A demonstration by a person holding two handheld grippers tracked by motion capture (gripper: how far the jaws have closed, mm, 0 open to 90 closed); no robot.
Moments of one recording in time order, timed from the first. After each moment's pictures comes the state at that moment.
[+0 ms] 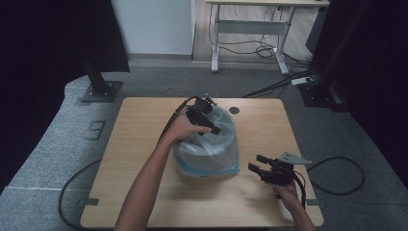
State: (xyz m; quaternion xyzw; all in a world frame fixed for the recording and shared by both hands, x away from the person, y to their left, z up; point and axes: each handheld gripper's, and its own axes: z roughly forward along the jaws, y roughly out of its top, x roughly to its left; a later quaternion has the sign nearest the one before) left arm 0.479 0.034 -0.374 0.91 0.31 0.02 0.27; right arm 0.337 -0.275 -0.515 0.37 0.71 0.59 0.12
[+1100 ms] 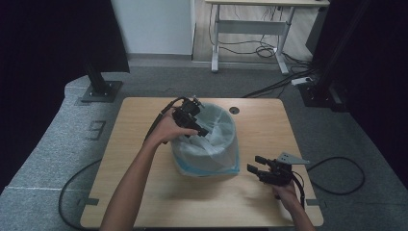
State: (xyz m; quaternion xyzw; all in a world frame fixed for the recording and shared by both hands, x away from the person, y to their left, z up) left arm 0.459 0.070 -0.359 0.92 0.30 0.05 0.25; right arm 0.338 -0.272 -0.519 0.37 0.71 0.58 0.11
